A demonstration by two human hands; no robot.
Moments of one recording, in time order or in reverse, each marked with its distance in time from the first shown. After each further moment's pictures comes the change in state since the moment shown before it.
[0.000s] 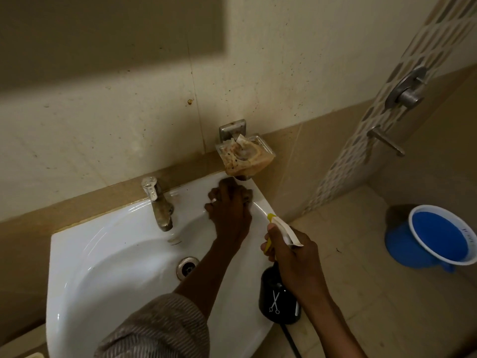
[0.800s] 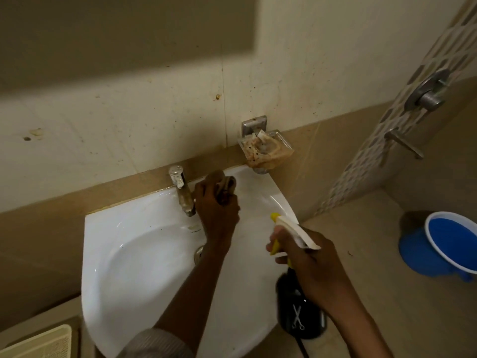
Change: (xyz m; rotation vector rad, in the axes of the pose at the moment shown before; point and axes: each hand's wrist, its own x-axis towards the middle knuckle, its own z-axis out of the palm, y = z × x) left_hand -0.028 -0.041 -0.050 -0.805 0.348 -0.254; right_hand -0.046 -0.038 -0.010 -0.040 -0.212 -0.070
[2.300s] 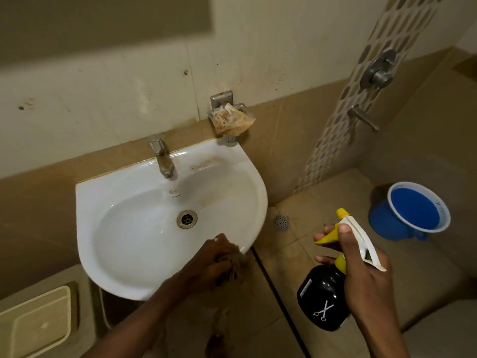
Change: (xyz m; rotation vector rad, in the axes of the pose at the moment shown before) left_hand -0.163 0.007 -0.102 0.047 -1.126 0.206; right_hand -0.137 0.033 -0.104 0.130 0.407 -0.098
